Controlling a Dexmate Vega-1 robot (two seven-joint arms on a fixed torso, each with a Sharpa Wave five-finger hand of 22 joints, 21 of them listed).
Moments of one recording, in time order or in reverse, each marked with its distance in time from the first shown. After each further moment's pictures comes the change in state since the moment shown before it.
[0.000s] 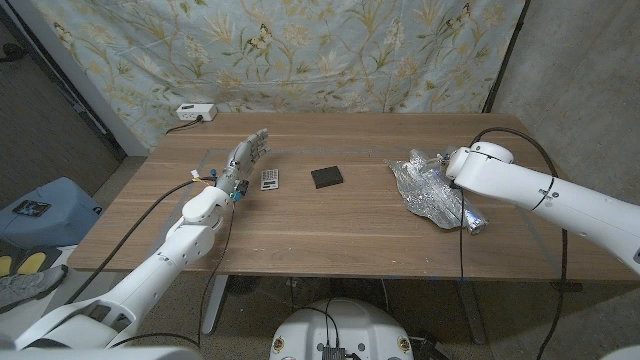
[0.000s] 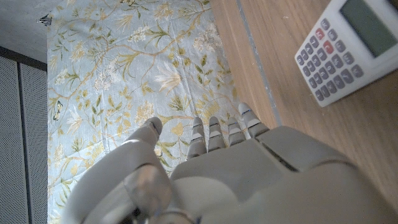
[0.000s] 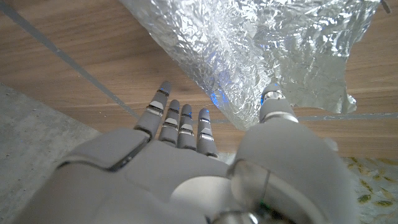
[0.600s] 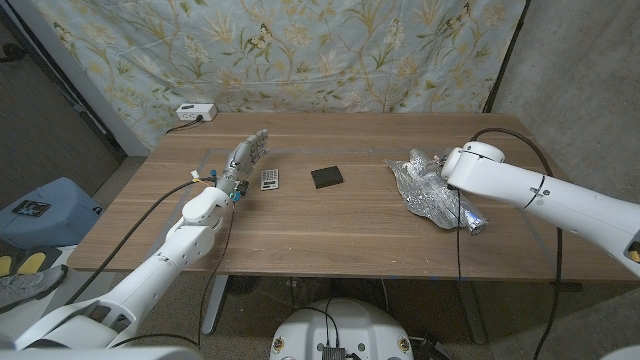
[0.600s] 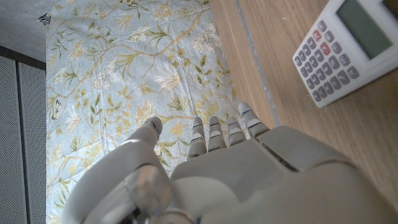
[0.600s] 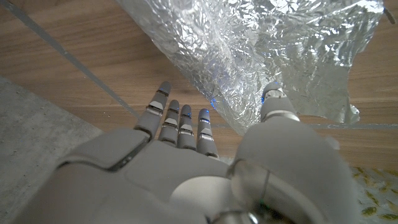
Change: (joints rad) left arm 0.003 -0.001 -0.001 -0.003 0.000 0.003 0.003; left_hand 0.000 0.000 0.004 -0.004 0.000 0.000 0.000 0.000 0.000 0.000 0.000 0.000 0.000 0.003 0.003 0.000 0.000 0.004 0.004 -0.004 0.000; right arm 0.036 0.022 -0.051 0.008 -0.006 -0.056 -0.009; right_hand 0.010 -0.010 -0.008 0.008 0.016 -0.009 0.002 0.005 0.005 -0.007 0.007 0.000 -0.005 -0.007 0.007 0.000 0.005 -0.005 0.005 0.000 0.000
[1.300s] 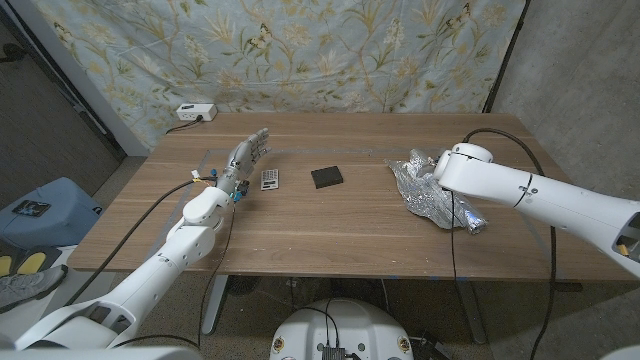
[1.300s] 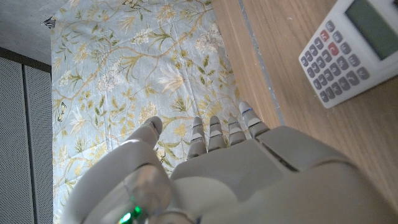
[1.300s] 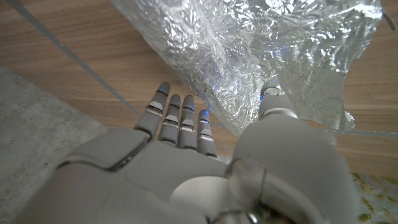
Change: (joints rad) left arm 0.003 0.000 0.002 -0.007 0.011 -0.015 0.005; left_hand 0.000 0.000 0.007 -0.007 0.007 0.005 -0.005 0.000 0.005 0.005 0.005 0.000 0.002 0.008 0.008 0.000 0.000 0.011 0.011 0.000 0.000; right arm 0.054 0.029 -0.081 0.029 0.026 -0.020 -0.063; right_hand 0.045 0.011 -0.017 0.000 0.026 0.004 -0.002 0.004 0.000 0.121 -0.023 0.081 0.031 0.078 -0.035 0.028 0.009 -0.009 0.009 0.000 0.000
